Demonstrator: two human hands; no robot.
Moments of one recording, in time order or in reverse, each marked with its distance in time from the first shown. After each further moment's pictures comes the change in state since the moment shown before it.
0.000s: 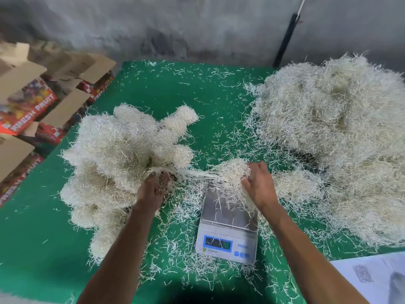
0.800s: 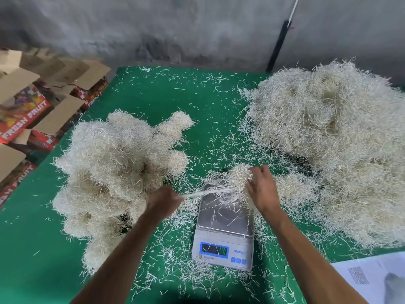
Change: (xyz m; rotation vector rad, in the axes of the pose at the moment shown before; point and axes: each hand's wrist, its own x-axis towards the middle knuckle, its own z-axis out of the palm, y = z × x) left_hand 0.011 0.003 0.038 1.039 -0.284 0.333; right_hand -0.003 0.015 -0.015 -0.012 0.067 -0.032
